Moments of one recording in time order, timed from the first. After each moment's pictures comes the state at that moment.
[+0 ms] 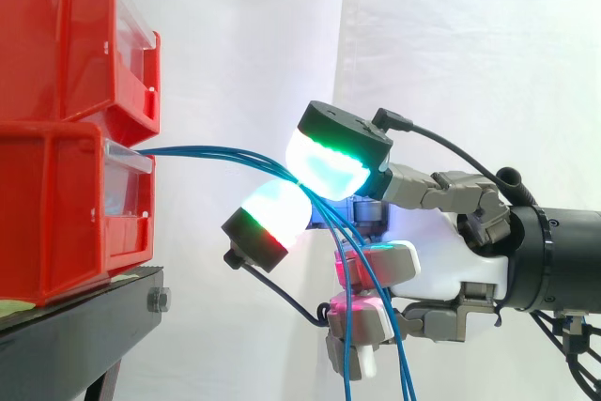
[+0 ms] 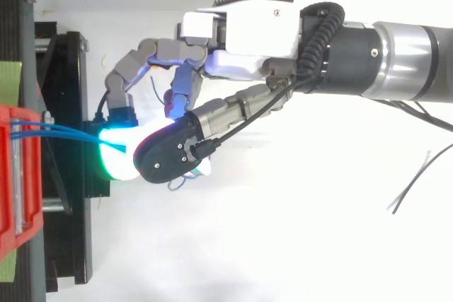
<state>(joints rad) 0.04 -2.37 -1.20 -2.63 -1.53 -0.04</state>
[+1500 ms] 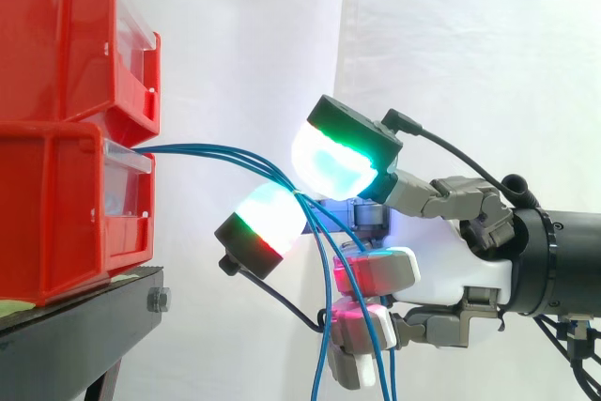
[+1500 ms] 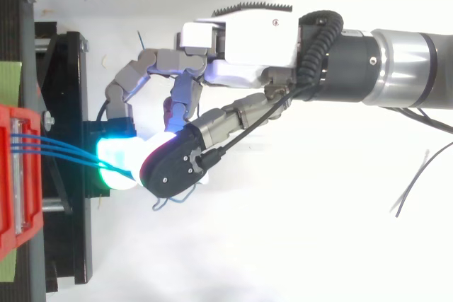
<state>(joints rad) 0.05 -2.37 -1.20 -2.63 -1.53 -0.04</state>
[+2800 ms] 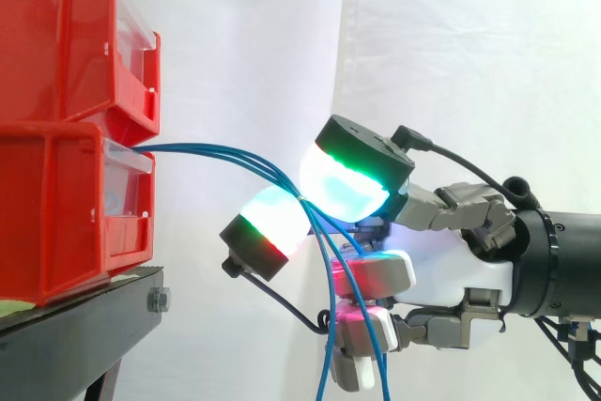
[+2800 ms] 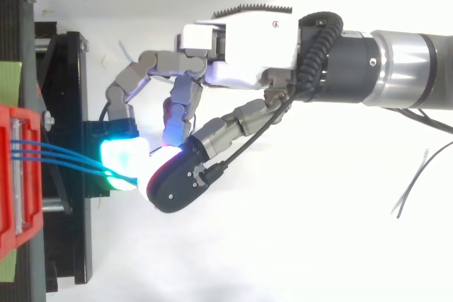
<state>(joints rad) 0.05 -2.37 -1.20 -2.62 -1.53 -0.04</state>
